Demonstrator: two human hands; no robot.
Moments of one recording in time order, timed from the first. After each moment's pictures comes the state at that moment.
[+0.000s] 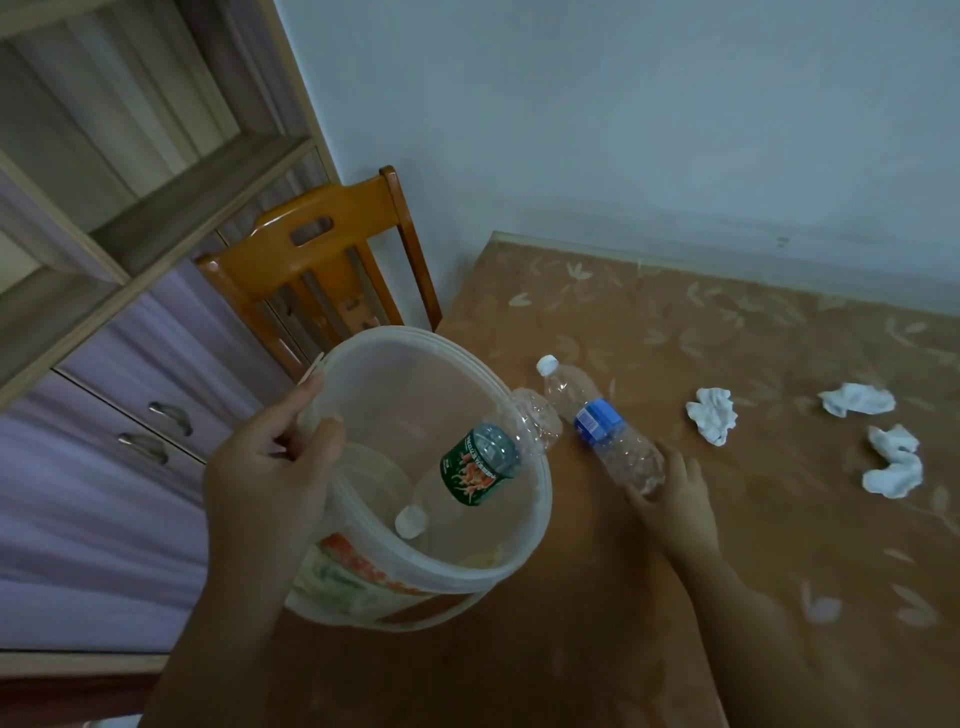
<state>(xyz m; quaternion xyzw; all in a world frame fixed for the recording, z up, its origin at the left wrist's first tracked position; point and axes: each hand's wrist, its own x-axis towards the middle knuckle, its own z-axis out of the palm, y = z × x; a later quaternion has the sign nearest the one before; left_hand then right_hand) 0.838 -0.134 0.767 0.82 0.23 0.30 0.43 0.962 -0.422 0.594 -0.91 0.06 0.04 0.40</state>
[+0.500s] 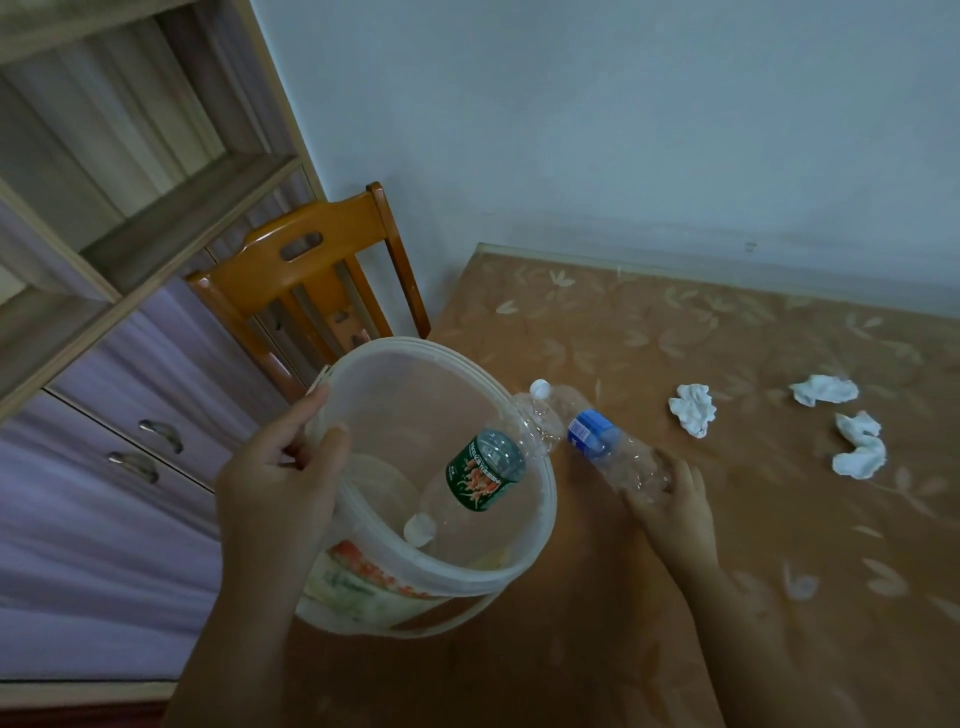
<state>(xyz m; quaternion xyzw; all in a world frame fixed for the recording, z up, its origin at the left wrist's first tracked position) 0.828 -0.134 0.770 0.81 0.21 0.29 0.47 0.933 -0.426 0.604 -0.87 0.09 -0.01 0.48</state>
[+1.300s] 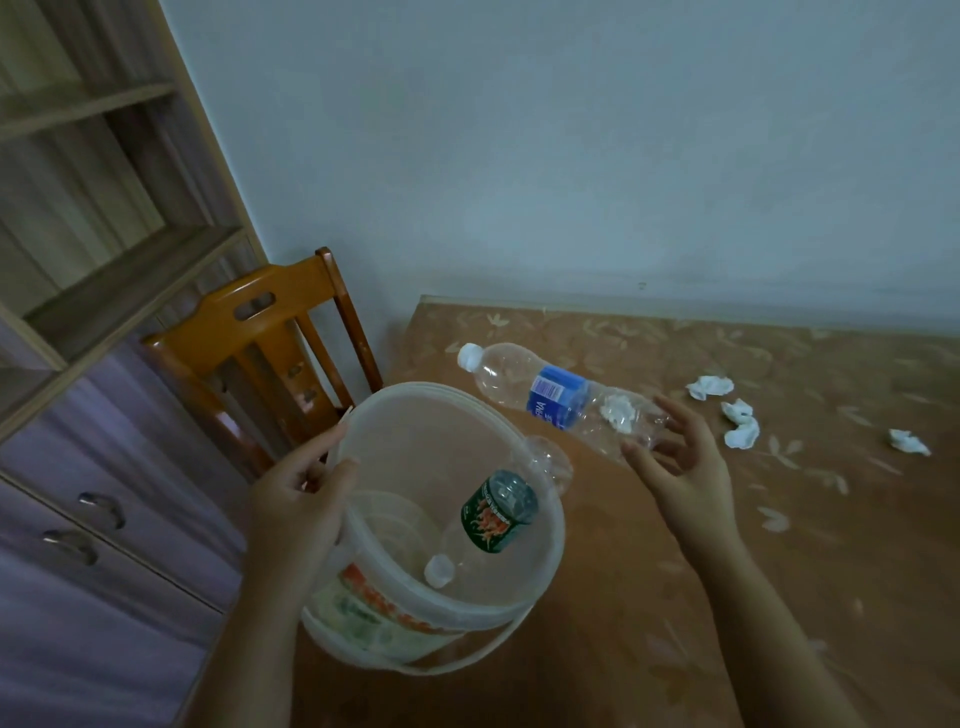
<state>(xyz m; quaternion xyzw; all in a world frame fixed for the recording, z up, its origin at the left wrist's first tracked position) 0.796 -0.126 0.779 0.78 0.17 0.18 0.57 0.848 -0.424 0.745 -0.76 0.02 -0.18 0.62</state>
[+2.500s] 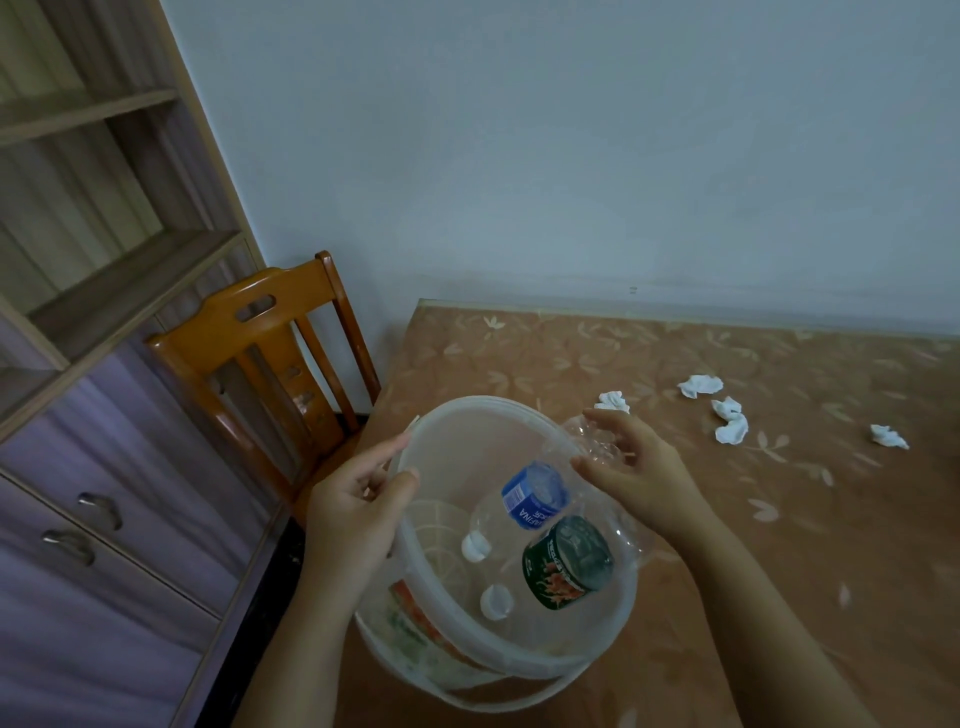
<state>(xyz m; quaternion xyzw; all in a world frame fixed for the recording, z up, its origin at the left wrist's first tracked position) 0.782 -0.149 0.777 0.76 0.09 0.13 0.63 0.840 -0.404 0.763 -0.89 -0.06 -0.04 0.46</state>
